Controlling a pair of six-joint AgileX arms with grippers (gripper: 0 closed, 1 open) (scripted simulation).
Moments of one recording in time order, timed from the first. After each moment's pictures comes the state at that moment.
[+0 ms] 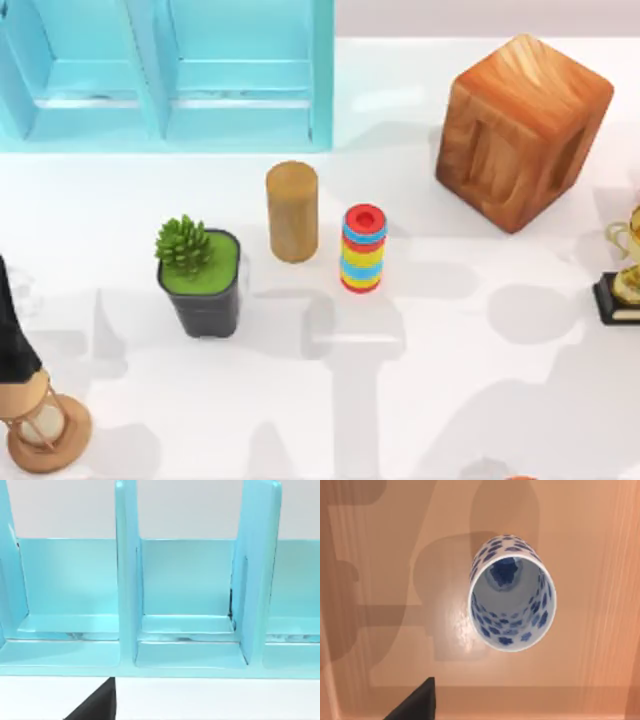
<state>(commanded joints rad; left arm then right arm) 0.00 0.00 0.00 0.00 0.00 0.00 -0.54 1.75 1.47 -1.28 0.00 -0.53</state>
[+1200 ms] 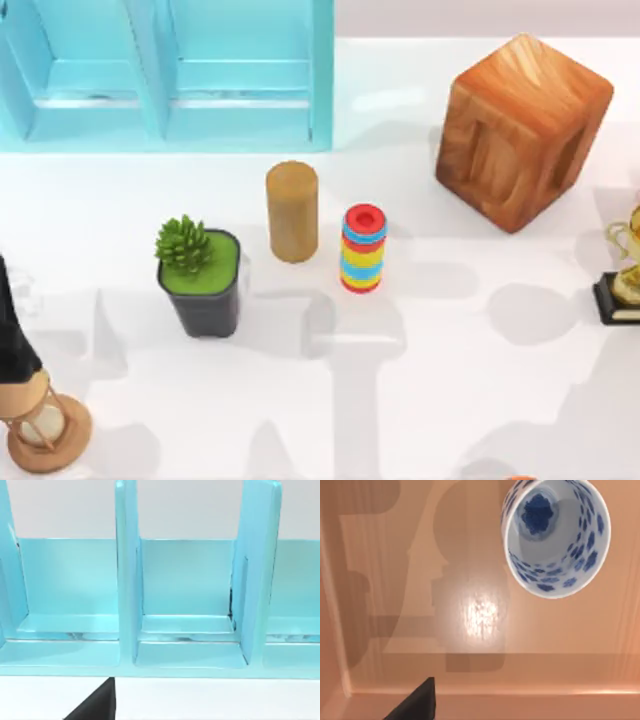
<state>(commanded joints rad) 0.00 0.00 0.00 0.00 0.00 0.00 -0.54 1.64 1.29 -1.23 0.00 -0.53</state>
